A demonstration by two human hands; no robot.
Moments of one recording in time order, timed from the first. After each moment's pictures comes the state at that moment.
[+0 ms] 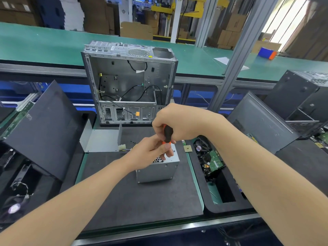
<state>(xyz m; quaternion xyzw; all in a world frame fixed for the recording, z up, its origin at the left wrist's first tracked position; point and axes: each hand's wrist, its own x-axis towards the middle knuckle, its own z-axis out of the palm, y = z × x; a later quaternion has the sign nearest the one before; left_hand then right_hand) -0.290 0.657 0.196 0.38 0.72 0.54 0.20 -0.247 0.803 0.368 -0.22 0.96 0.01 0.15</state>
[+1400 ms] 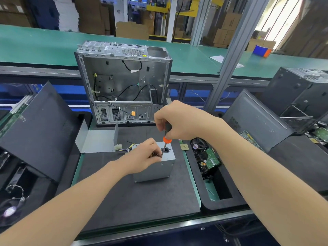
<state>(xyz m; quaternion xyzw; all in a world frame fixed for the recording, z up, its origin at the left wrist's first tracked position) -0.297 0.656 0.175 0.43 0.84 0.29 0.14 -0.234 0.814 0.361 -0.15 0.99 -0.03 0.07</state>
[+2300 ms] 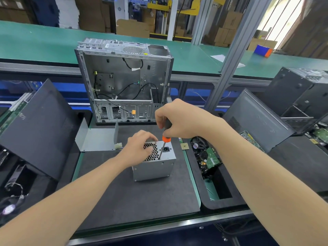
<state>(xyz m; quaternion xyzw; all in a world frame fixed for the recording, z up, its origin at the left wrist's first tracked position) -0.320 0.655 0.162 0.32 0.87 0.36 0.09 -0.237 0.813 0.359 -0.15 0.99 -0.06 0.05</state>
